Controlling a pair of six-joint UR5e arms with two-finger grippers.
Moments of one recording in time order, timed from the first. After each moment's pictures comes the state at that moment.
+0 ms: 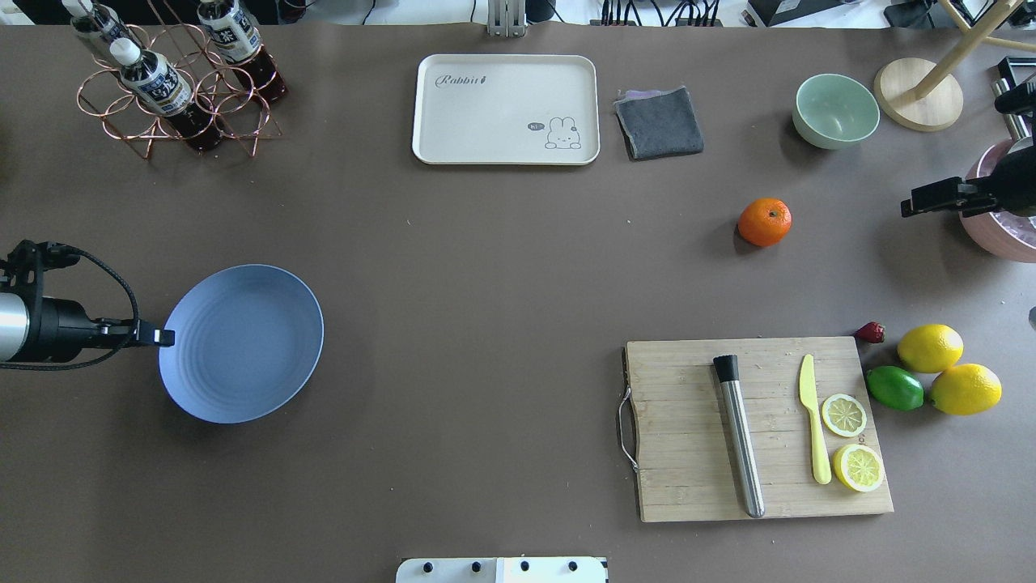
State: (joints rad) left arm -0.76 -1.47 -1.62 -2.82 -2.07 -1.25; right arm 1.14 -1.58 1.72 -0.98 2.18 0.75
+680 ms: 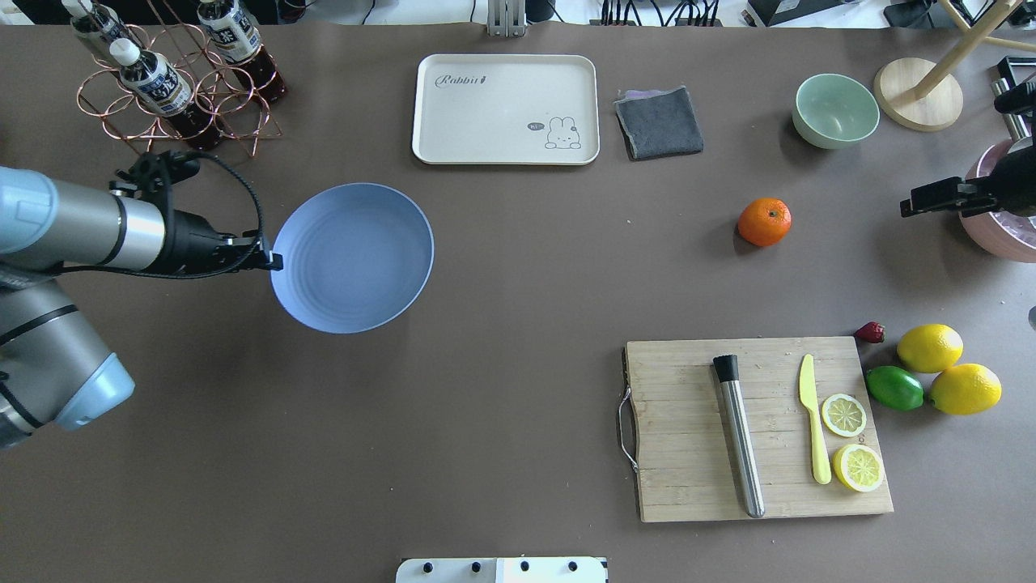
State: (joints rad) left arm -0.69 -1.94 -1.64 -2.30 -1.98 -1.36; right arm 1.14 -1.58 1.72 -0.97 2.18 0.75
